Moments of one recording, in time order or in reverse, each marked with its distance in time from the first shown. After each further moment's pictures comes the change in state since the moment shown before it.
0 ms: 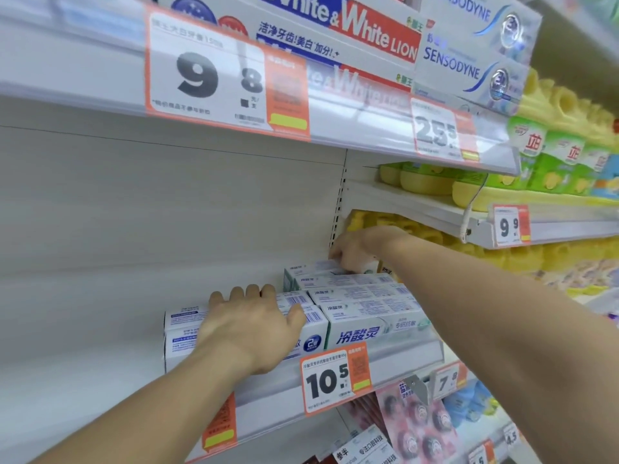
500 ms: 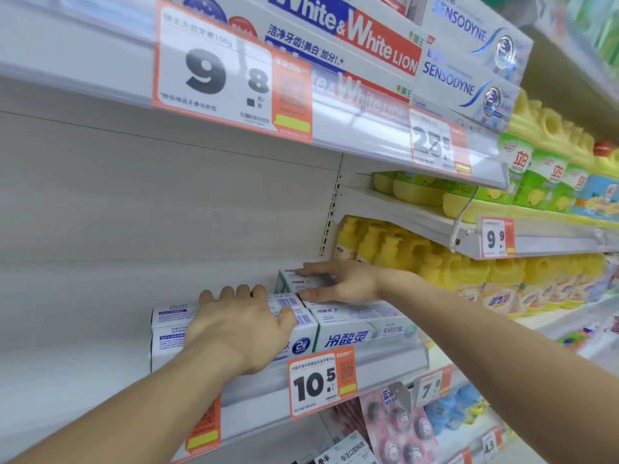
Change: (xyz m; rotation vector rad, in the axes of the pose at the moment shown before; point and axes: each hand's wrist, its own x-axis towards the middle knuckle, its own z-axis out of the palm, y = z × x) left_hand 0.001 0.000 0.002 0.014 0.024 -0.009; right_hand -0.047 -0.009 0.045 0.418 0.186 -0.257
